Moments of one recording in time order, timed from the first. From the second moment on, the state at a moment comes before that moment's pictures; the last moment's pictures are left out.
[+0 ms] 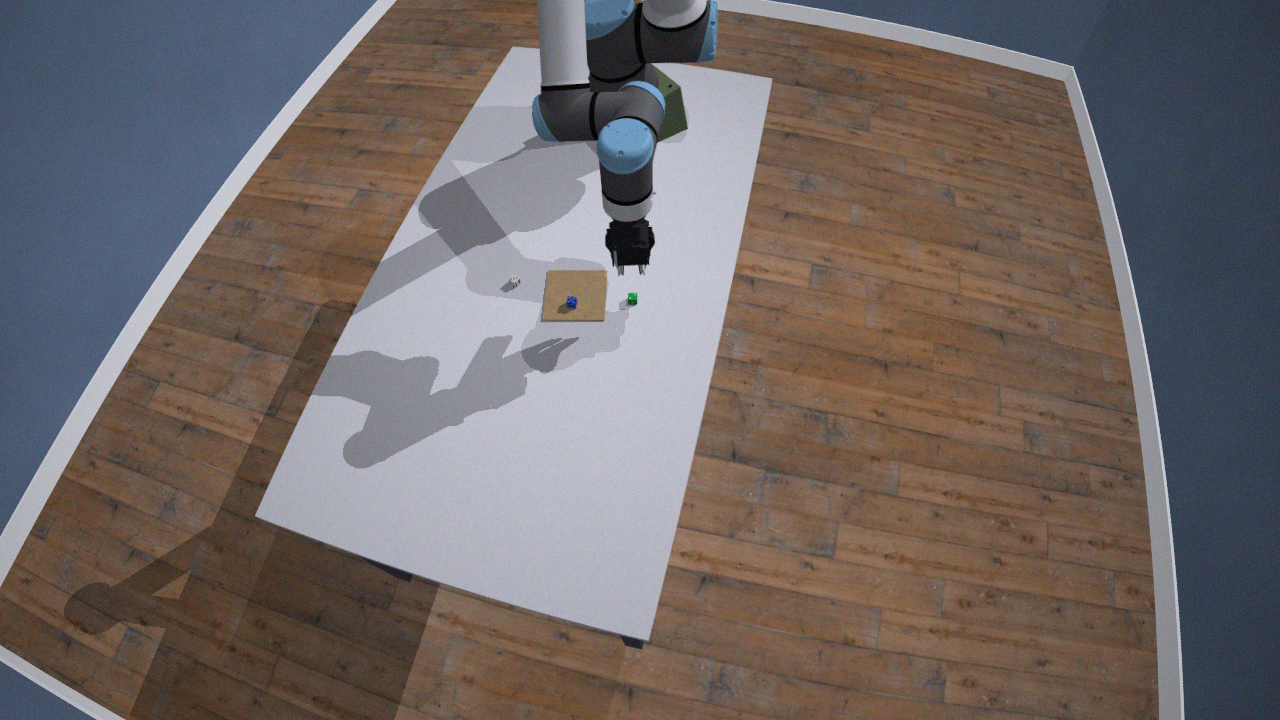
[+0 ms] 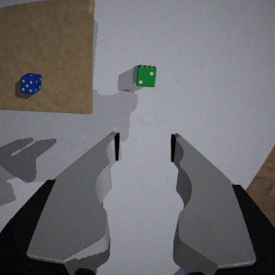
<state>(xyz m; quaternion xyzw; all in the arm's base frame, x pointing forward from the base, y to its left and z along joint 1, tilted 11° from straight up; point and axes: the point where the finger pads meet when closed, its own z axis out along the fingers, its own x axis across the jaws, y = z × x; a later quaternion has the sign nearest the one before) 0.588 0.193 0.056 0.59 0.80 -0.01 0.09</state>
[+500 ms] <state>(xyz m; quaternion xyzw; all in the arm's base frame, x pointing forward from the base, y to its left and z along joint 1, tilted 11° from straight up) 0.588 0.193 0.054 0.59 0.80 -0.01 0.09</state>
